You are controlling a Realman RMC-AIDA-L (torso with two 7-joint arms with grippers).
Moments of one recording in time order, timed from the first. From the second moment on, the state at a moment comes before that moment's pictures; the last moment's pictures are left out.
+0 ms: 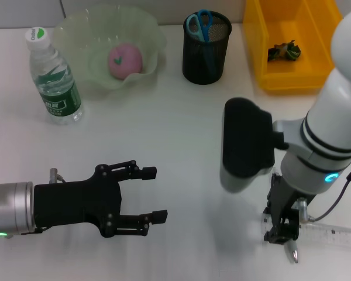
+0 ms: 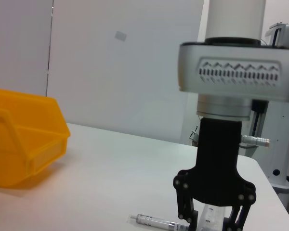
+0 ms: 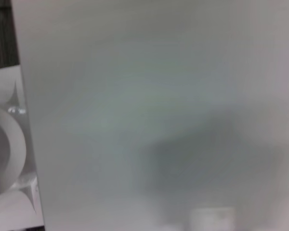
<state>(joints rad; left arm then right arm) -0.43 -2.05 0.89 0.40 1.86 1.67 -0.94 0.67 2.09 -1.86 -1.35 -2.58 -1.71 2.43</state>
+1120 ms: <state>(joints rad) -0.46 -2.07 0.85 0.33 1.69 1.66 -0.90 0.60 2.08 -0.95 -1.25 -2.19 -1.66 2.01</state>
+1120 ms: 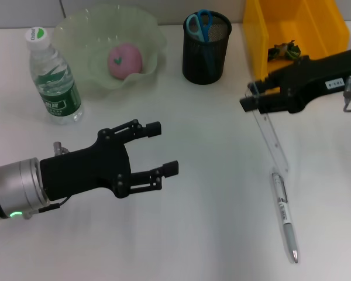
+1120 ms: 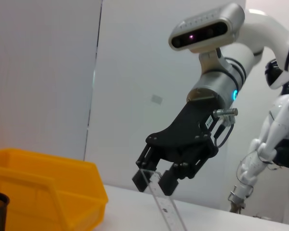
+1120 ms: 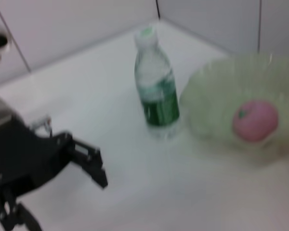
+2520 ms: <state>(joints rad) -0.49 -2.08 0.85 0.11 1.40 1.47 -0.72 0.57 2.08 -0.92 -0.61 -1.18 -1.22 1.22</state>
